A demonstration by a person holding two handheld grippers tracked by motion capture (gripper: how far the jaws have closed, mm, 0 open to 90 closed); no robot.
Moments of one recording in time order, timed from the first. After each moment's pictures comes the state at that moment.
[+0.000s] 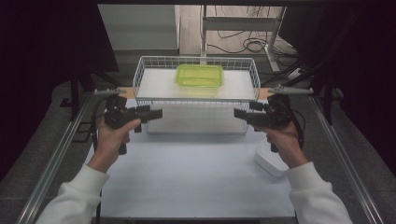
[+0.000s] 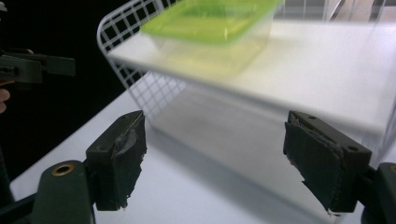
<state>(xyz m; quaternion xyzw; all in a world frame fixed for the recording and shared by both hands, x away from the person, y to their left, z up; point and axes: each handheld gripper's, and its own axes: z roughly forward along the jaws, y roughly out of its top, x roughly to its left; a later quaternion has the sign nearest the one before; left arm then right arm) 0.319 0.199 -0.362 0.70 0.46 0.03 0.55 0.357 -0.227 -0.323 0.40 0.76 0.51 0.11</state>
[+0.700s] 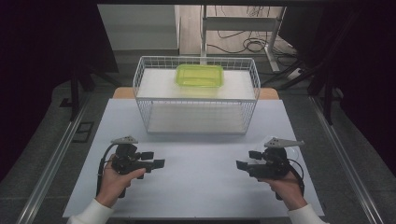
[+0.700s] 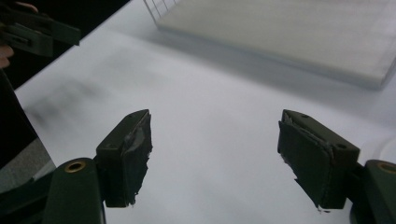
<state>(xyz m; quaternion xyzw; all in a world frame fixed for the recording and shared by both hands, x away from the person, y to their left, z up) 0.271 0.189 -0.462 0.76 0.47 -0.02 0.45 0.290 -0.252 -0.432 0.40 0.80 0.44 0.06</state>
